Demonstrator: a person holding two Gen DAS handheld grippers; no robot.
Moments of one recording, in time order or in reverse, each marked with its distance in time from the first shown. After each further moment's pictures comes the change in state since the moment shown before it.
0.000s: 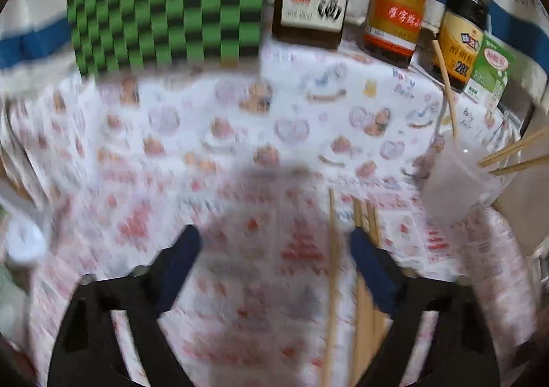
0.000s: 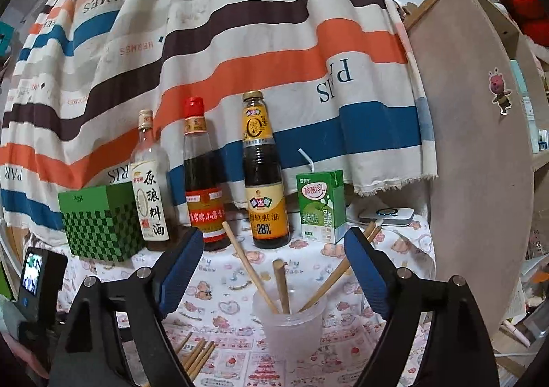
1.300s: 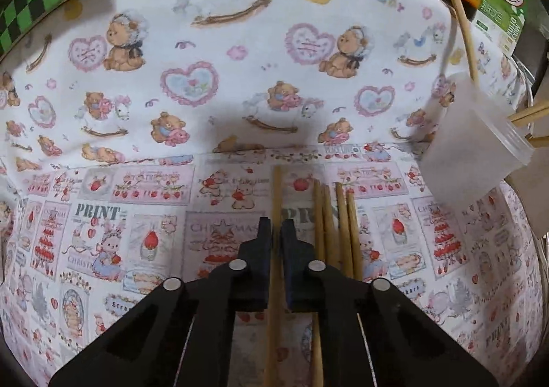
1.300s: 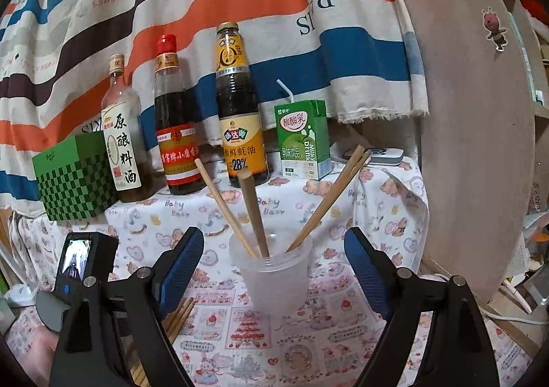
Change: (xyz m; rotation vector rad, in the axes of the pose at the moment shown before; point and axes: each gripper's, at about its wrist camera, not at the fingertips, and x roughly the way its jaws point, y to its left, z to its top) left arm 0.097 -0.061 0.008 0.139 0.146 -0.025; right arm 0.027 -0.011 -0.036 0.029 0.205 -0.067
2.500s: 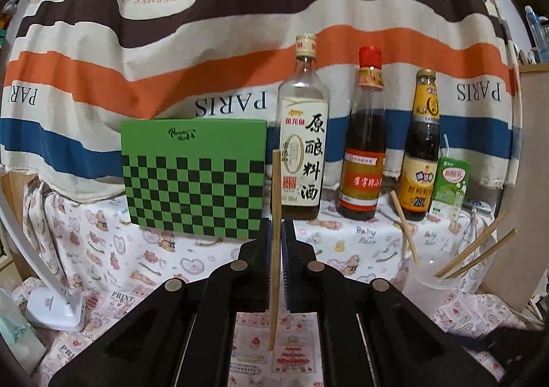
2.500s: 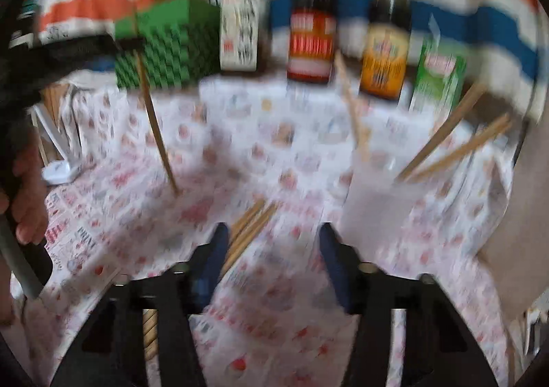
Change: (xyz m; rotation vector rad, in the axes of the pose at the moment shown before) left arm -0.195 0.039 -0.031 -0.074 -0.757 0.108; right arm 0.017 0.088 -0.045 -0.300 0.428 0.261
